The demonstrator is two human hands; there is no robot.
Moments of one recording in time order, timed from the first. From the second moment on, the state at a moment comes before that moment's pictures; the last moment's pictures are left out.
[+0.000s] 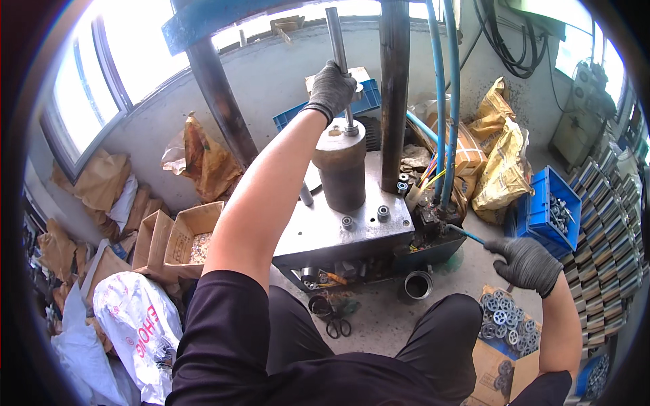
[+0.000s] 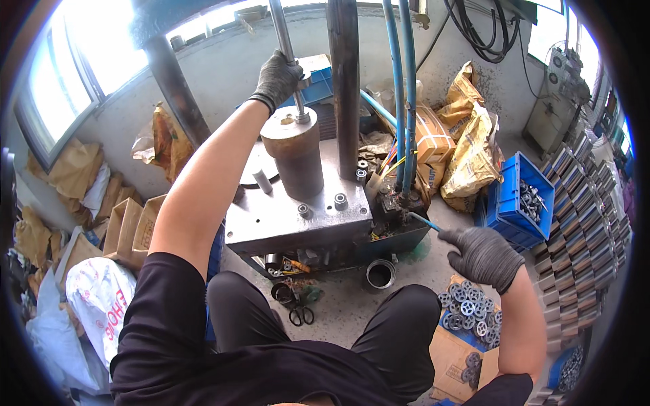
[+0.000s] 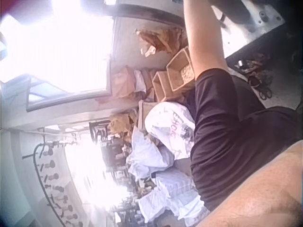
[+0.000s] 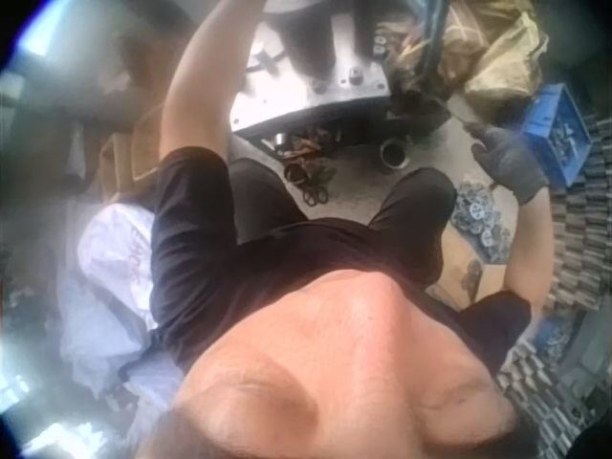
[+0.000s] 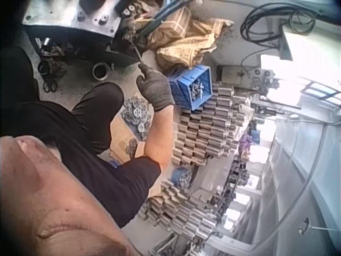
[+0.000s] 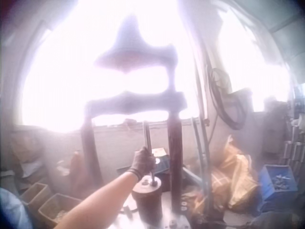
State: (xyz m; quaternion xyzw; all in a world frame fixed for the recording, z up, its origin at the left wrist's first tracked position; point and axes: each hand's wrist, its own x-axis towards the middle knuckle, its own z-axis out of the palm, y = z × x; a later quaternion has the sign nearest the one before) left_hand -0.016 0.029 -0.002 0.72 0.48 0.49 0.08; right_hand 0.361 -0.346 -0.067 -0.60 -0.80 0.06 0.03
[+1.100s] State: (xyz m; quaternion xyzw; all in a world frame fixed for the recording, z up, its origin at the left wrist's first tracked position) left_hand -0.008 -0.004 0.011 0.72 0.54 0.44 0.03; right_hand 0.348 -0.411 -0.126 -0.63 -0.77 0.12 0.00
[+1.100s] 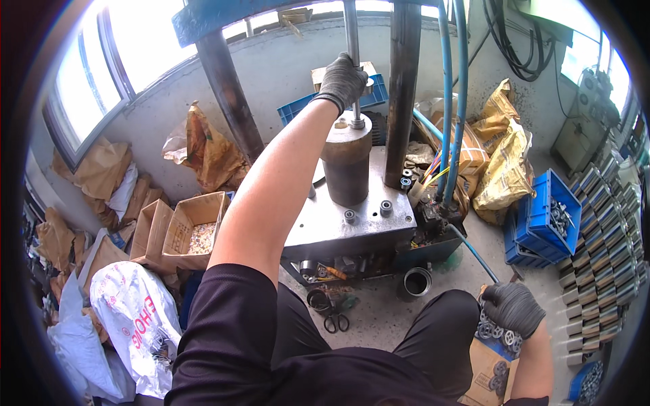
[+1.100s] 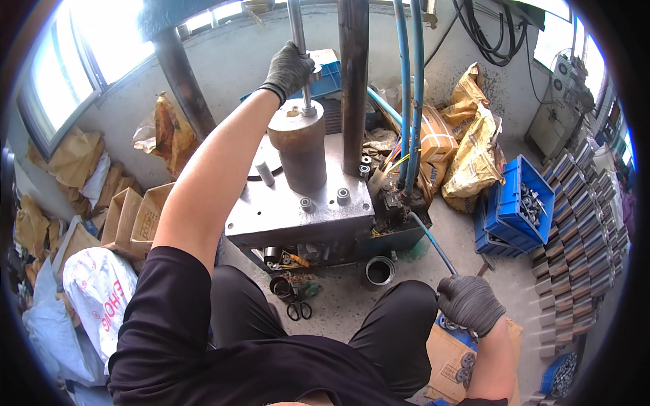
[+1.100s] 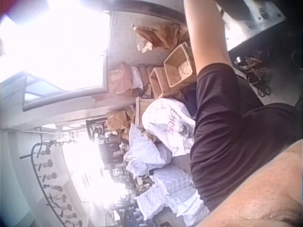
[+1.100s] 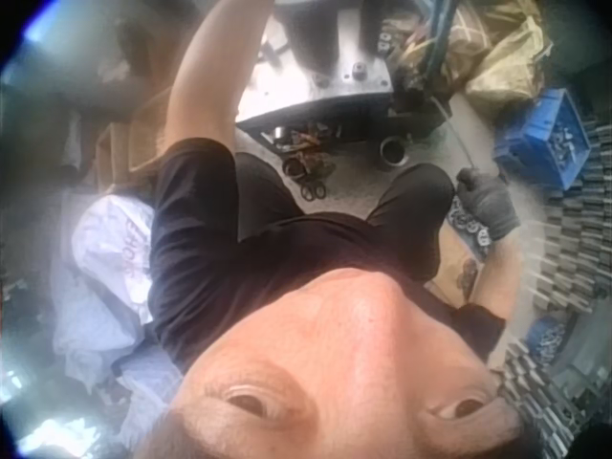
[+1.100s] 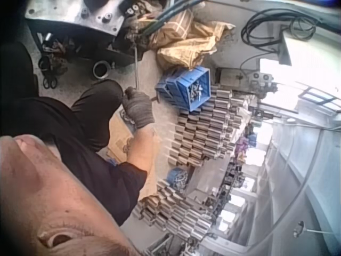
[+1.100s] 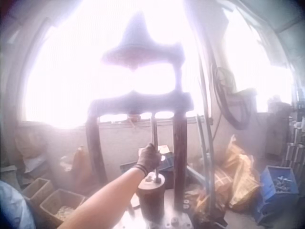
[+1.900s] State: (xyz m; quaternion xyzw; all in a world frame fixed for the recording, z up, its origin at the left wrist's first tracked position) left_hand -0.018 0.005 0.010 0.75 0.49 0.44 0.10; right_hand 0.351 -0.227 -0.042 -0.57 -0.69 -0.18 0.41
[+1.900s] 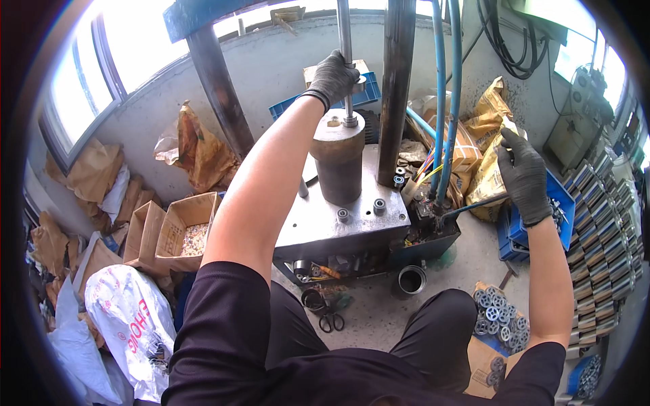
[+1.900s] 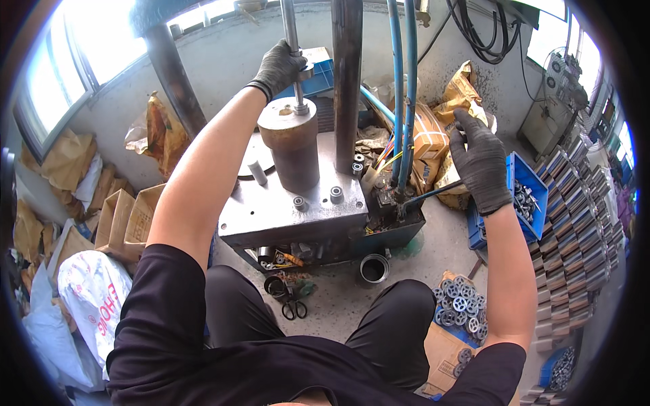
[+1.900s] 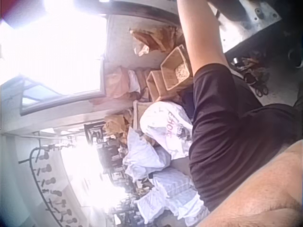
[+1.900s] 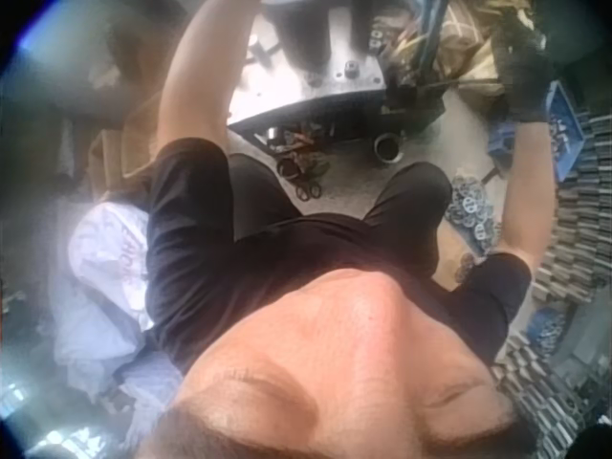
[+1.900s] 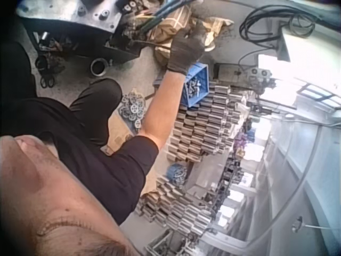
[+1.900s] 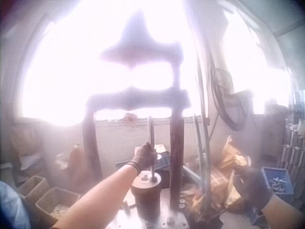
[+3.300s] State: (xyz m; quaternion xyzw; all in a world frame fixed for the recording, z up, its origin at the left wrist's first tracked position) left_hand -0.007 0.008 0.000 0.69 0.54 0.47 0.04; right_hand 0.356 -0.402 -0.122 -0.61 -0.77 0.17 -0.01
